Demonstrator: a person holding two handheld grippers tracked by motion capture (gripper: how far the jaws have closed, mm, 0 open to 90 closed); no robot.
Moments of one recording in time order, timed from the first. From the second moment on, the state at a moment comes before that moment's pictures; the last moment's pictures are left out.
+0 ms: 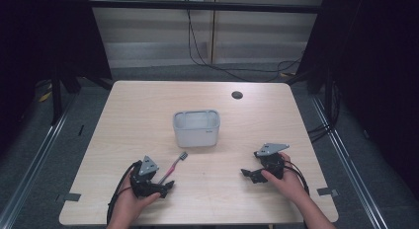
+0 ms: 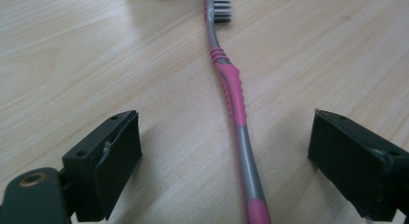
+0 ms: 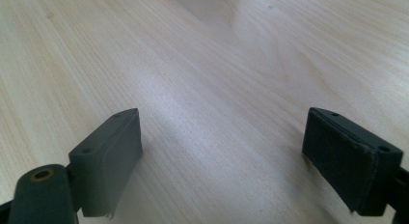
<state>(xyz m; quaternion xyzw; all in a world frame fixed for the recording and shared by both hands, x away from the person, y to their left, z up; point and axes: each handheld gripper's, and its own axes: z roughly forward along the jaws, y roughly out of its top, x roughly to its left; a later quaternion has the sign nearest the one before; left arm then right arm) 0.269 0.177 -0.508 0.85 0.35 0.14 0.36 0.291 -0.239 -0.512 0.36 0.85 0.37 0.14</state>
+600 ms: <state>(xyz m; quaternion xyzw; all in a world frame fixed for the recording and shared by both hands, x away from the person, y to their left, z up) 0.285 0.171 -0.482 0.88 0.40 0.06 0.25 0.291 -0.239 -0.512 0.36 0.85 0.37 0.14</state>
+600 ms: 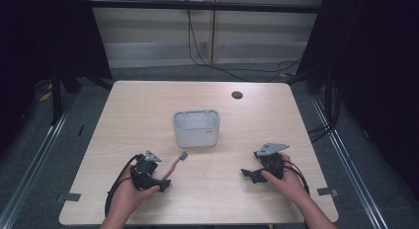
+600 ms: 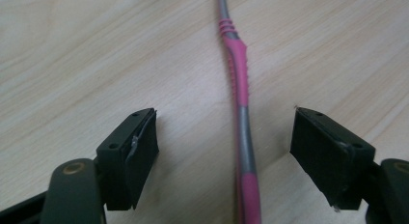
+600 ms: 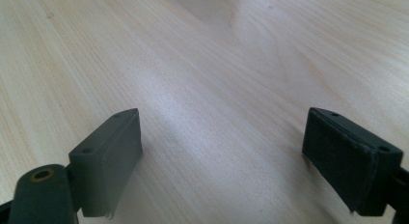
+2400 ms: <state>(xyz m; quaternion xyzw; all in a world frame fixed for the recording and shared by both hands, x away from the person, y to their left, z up) 0.341 0.104 -0.466 0.90 0.42 0.01 0.12 0.292 -0.240 -0.512 0.36 0.85 0.37 0.14</state>
